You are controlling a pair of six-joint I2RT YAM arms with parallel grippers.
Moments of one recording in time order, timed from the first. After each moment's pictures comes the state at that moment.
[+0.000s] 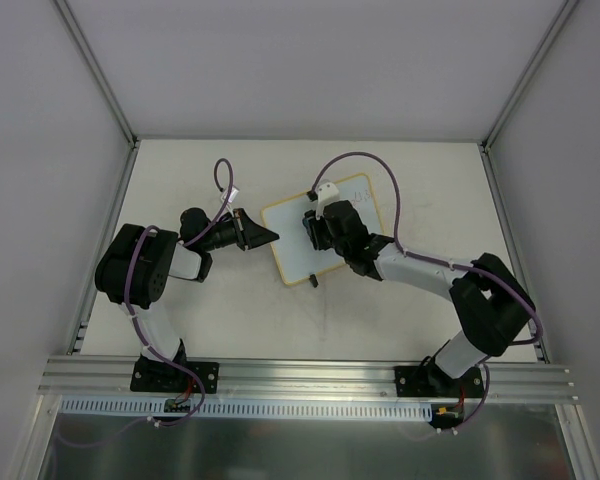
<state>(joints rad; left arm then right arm) -0.19 1.81 0.55 1.19 0.96 -0.81 0.82 1.61 0.94 0.15 0.22 0.11</state>
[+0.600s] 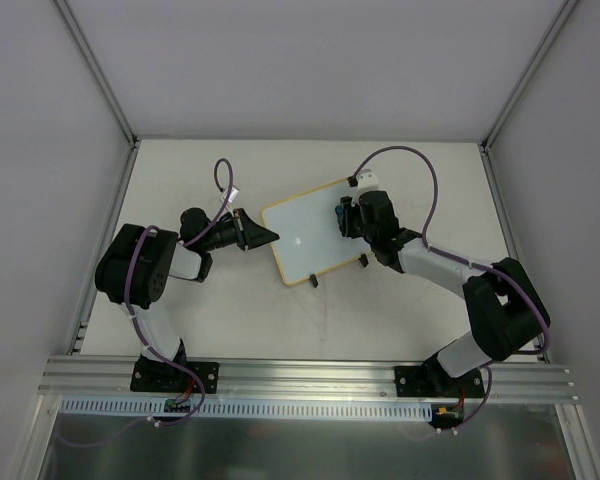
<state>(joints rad) -0.19 1.81 0.55 1.19 0.96 -0.81 0.57 1.54 0.85 0.18 0.15 0.18</state>
